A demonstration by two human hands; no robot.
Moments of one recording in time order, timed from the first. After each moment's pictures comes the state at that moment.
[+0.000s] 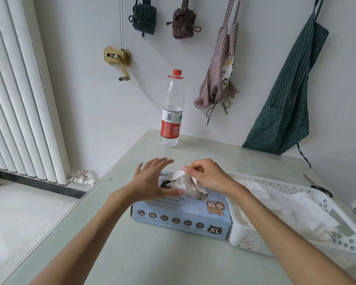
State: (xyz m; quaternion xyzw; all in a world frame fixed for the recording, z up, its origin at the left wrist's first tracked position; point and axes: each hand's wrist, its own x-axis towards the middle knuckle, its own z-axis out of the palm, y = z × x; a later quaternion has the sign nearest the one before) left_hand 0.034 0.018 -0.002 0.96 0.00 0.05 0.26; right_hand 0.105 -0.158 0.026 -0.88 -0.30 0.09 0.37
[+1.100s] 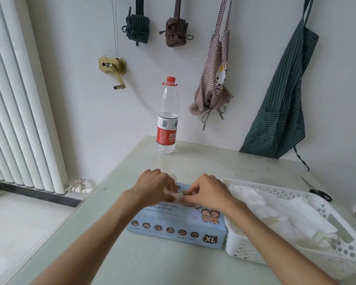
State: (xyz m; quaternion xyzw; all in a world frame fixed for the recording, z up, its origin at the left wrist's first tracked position) left_hand 0.052 0.000 0.012 0.99 -0.07 0.07 0.06; right_hand 0.094 -0.171 0.019 -0.94 -0.27 0.03 0.19
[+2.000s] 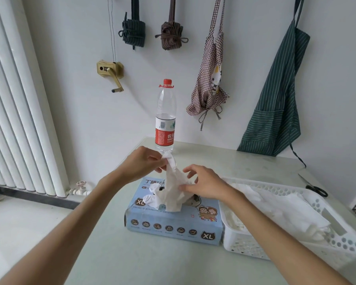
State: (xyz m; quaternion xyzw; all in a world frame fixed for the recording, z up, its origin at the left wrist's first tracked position) left_hand 0.042 0.022 0.058 0.90 -0.03 0.12 0.42; right_hand 0.099 -0.169 0.035 -0.92 -0.27 0.09 0.25
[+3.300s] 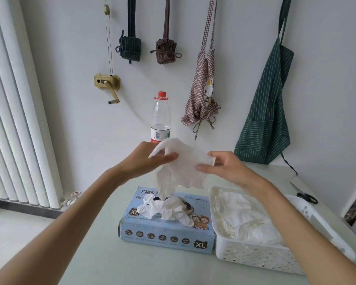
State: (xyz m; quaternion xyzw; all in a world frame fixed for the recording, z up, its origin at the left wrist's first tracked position) left_hand 0.039 0.000 0.096 0.86 -0.10 0.17 0.47; right_hand 0.099 -0.226 0.096 -0.80 -0.28 0.07 0.52
